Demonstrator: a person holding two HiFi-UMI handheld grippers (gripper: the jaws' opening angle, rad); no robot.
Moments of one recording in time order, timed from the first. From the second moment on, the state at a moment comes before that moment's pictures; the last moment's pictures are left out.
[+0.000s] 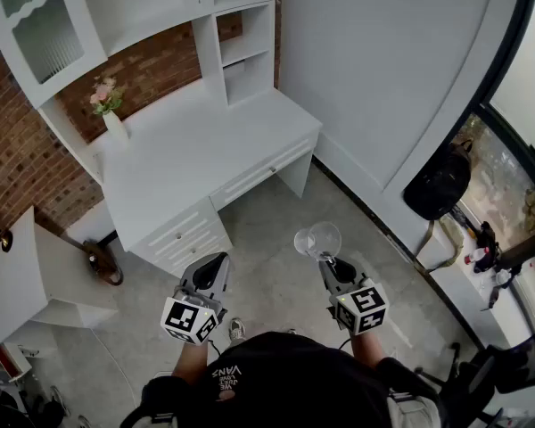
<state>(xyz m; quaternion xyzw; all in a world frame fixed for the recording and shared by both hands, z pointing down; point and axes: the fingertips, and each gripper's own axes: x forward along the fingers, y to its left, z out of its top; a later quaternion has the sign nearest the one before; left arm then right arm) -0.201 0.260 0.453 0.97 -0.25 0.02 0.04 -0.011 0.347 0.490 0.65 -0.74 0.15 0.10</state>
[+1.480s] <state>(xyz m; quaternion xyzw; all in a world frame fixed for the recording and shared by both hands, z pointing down) -0.107 0.241 0.483 0.97 -0.24 0.03 0.07 0.073 0.325 0.505 0.65 -0.74 0.18 0.08</state>
